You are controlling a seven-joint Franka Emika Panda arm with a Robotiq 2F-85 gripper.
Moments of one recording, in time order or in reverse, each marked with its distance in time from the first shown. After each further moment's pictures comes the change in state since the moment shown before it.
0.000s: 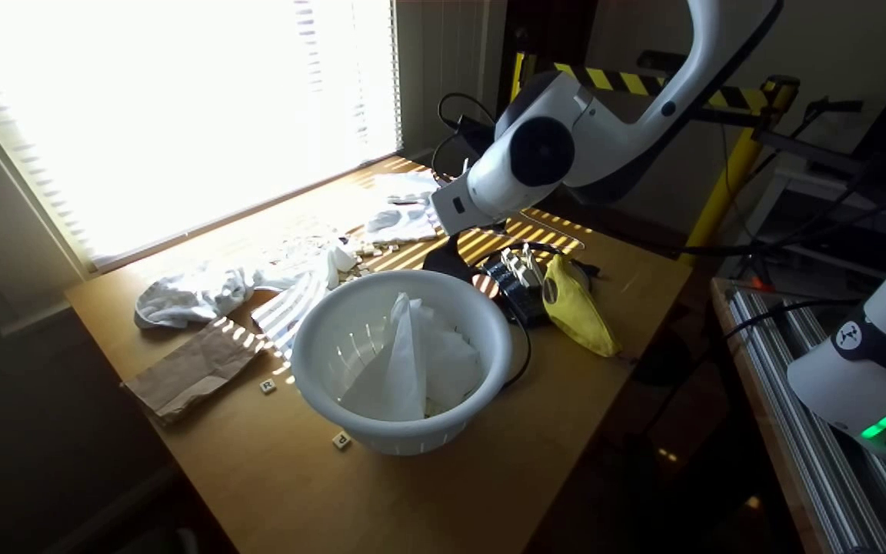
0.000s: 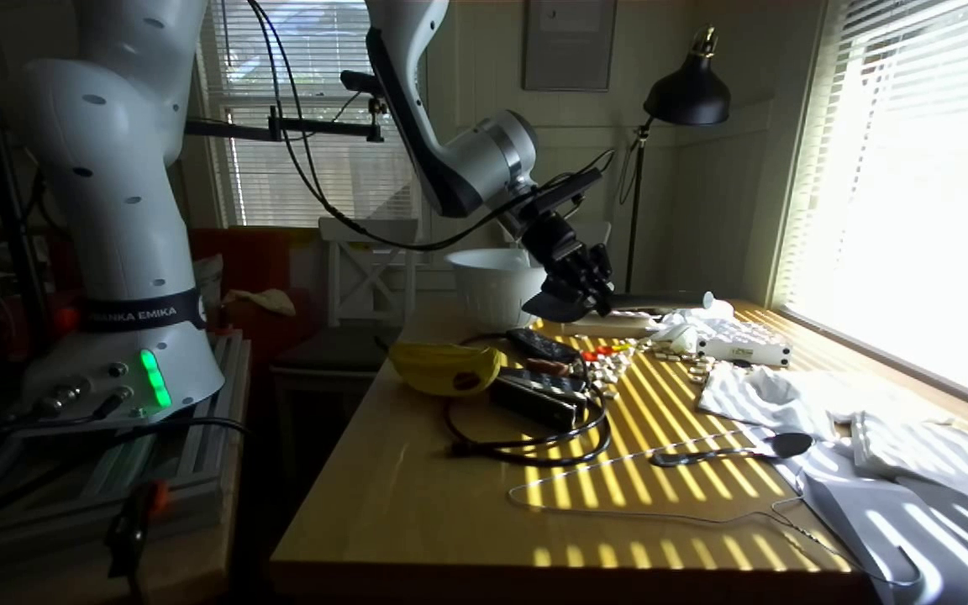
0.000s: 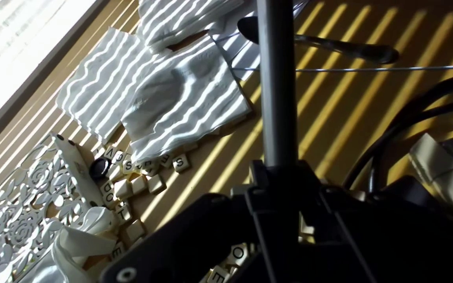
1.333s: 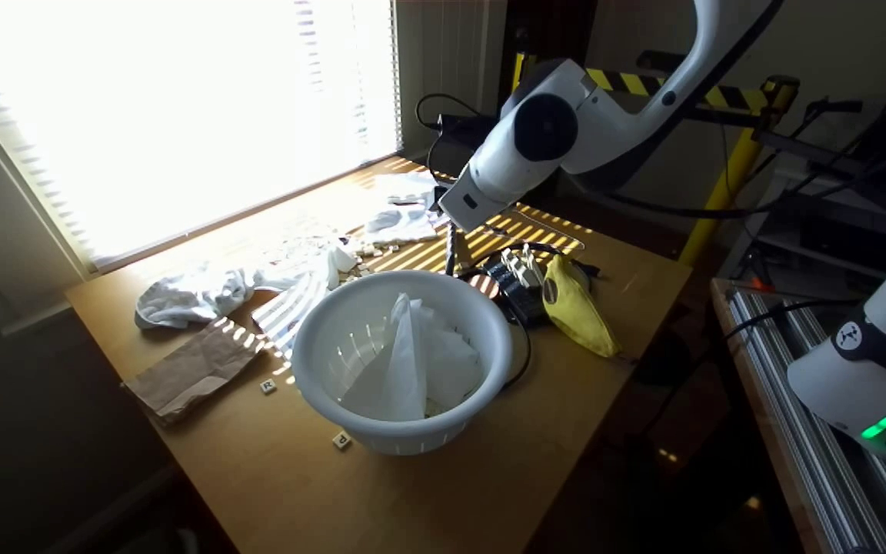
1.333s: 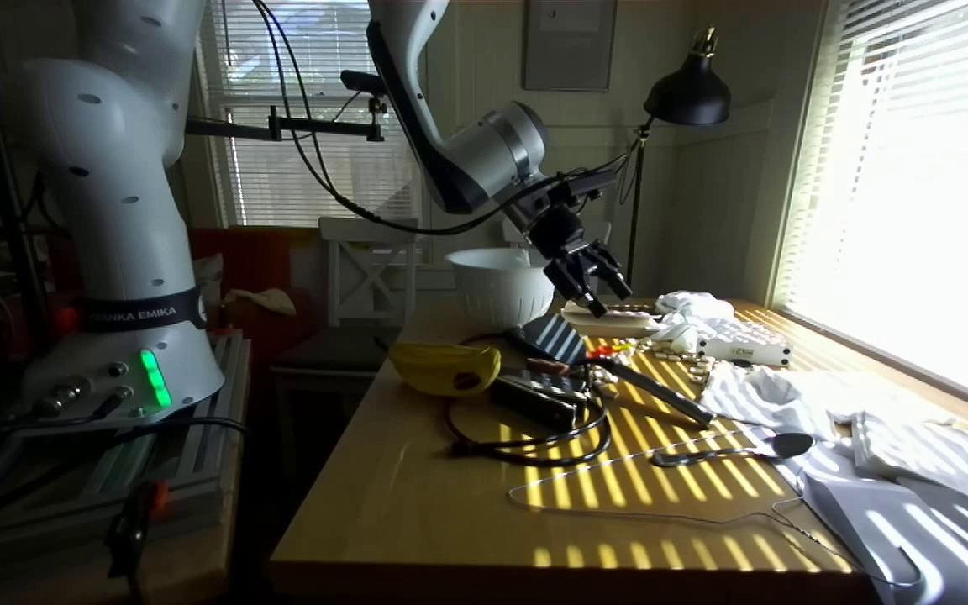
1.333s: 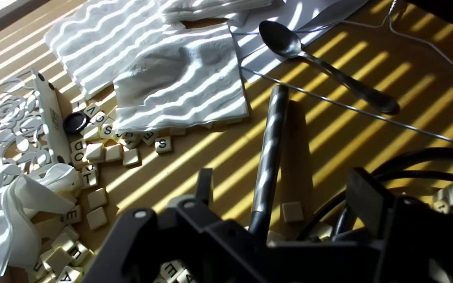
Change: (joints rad) arm -0.019 -0.020 -0.032 0.001 0.032 0.073 -0.393
